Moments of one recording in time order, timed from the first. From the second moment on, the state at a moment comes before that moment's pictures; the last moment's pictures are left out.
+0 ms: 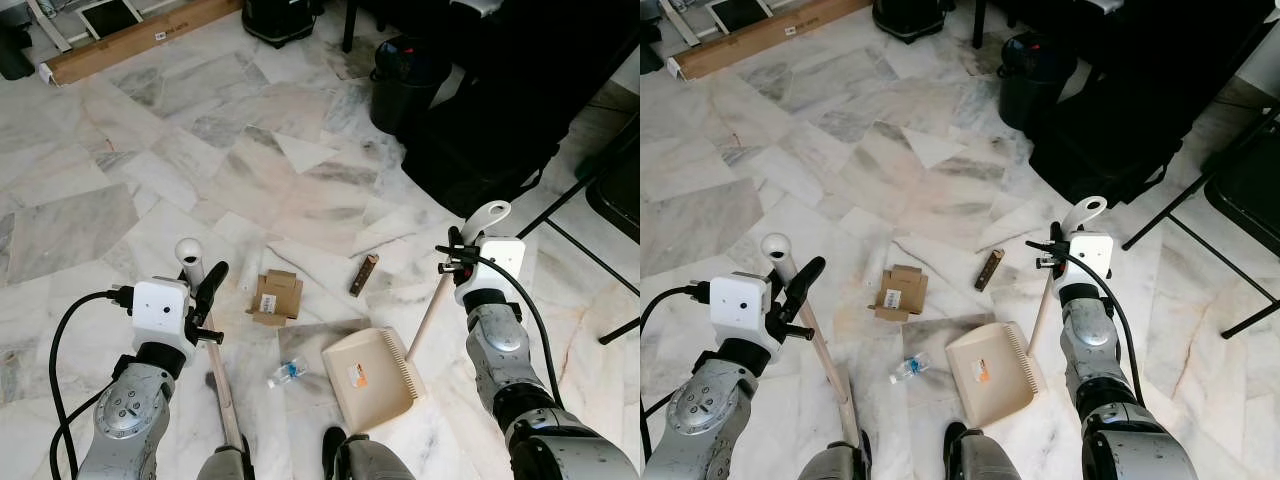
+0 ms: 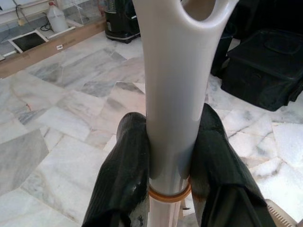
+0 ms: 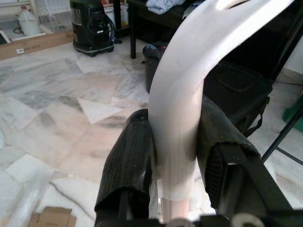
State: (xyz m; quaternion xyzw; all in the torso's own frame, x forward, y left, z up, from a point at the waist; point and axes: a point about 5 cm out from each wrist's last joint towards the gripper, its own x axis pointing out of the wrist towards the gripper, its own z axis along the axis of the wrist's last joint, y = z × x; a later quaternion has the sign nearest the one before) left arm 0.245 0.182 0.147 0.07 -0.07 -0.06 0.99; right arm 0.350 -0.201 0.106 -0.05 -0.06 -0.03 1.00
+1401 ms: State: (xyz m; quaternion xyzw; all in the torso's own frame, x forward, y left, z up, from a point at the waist) left arm 0.246 0.190 0.146 0.07 -0.06 -0.03 0.99; right arm 0.350 -0.198 0.106 -0.04 -0.07 -0.05 1.00
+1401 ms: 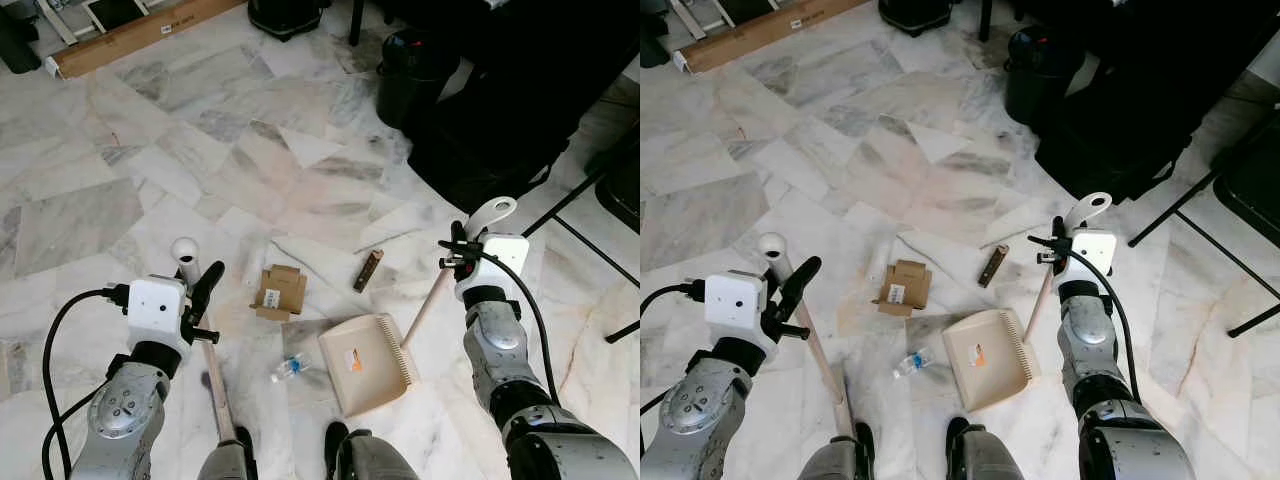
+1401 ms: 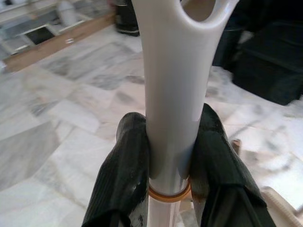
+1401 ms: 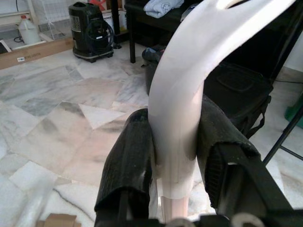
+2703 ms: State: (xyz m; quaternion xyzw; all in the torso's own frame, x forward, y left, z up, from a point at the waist) left arm 0.272 0.178 0.144 0.00 -0.08 -0.03 1.00; right arm 0.352 -0.198 0.109 -0.02 -0.07 -0.05 1.00
